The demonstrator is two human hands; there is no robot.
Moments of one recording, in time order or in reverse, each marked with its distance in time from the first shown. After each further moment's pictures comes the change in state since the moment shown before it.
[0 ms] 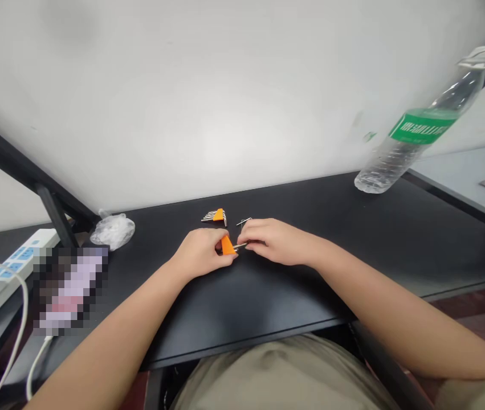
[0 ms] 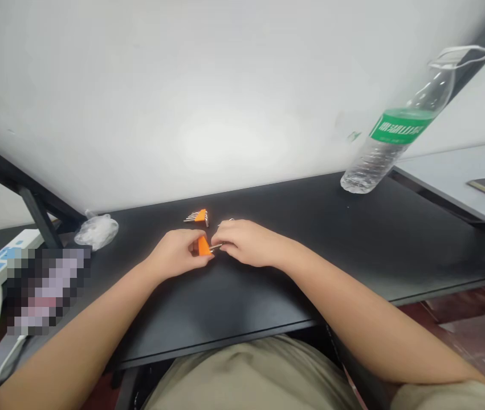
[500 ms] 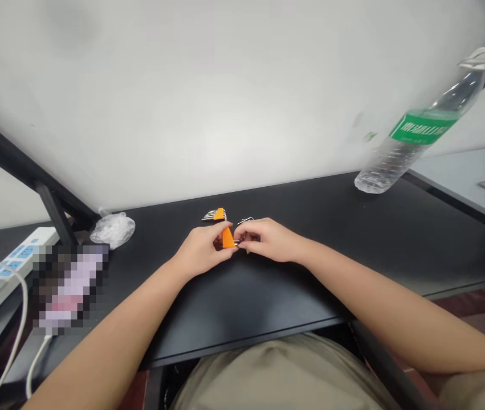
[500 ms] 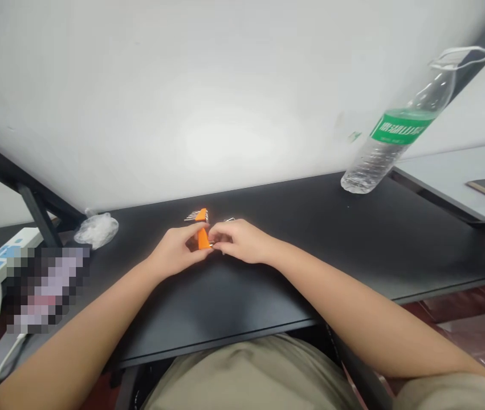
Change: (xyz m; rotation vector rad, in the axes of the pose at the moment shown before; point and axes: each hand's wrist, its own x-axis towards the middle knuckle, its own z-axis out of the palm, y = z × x) left_hand -0.001 -0.004 0.003 -0.212 0.055 0.003; right_hand 0.009 0.009 0.019 0.376 0.086 0.159
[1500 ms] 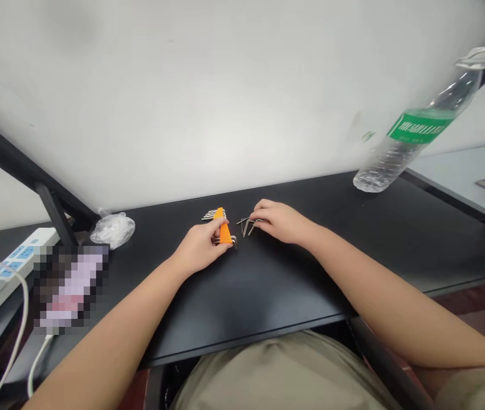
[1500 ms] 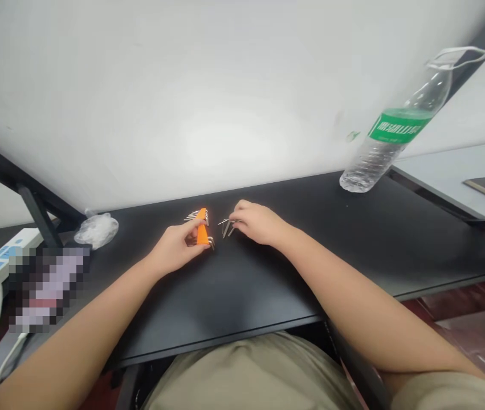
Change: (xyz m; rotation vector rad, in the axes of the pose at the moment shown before) left_hand 0.003 -0.007 -0.001 -0.054 -0.010 -0.077; right_hand 0.000 0.043 -0.030 -0.529 0.135 0.027
